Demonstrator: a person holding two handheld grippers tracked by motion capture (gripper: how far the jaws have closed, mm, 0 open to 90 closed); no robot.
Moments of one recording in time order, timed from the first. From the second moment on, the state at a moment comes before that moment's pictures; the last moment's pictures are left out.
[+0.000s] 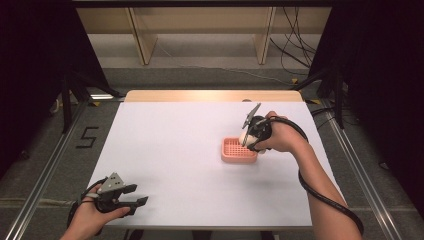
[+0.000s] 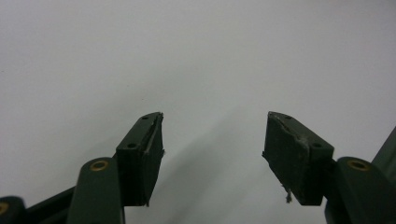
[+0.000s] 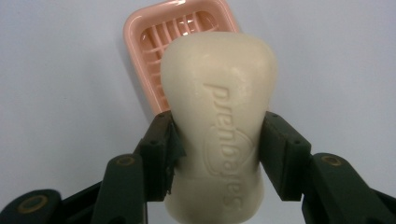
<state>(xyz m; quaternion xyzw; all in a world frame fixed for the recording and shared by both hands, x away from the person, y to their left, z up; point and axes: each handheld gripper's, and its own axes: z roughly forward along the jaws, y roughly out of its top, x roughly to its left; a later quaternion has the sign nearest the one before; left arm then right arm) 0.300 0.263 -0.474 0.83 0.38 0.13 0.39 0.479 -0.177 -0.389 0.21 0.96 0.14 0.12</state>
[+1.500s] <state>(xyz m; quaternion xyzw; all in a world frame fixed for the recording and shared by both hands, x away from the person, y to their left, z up) 0.300 0.262 -0.474 0.83 0.39 0.12 0.39 0.487 -0.155 -0.396 0.18 0.97 0.13 0.11</state>
